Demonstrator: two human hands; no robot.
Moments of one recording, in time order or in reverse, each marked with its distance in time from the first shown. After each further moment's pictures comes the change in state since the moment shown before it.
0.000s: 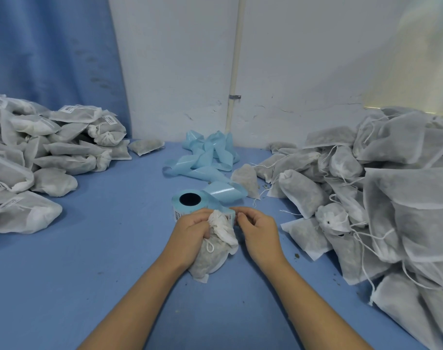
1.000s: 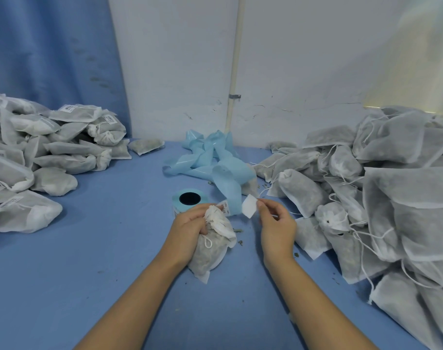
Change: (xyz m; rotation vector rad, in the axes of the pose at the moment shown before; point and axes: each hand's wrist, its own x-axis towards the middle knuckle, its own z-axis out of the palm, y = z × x) left_hand 0.000 0.004 -0.002 -0.082 0.067 -0.058; right_hand 0.003 -0.004 -0.009 0.225 0.407 0.100
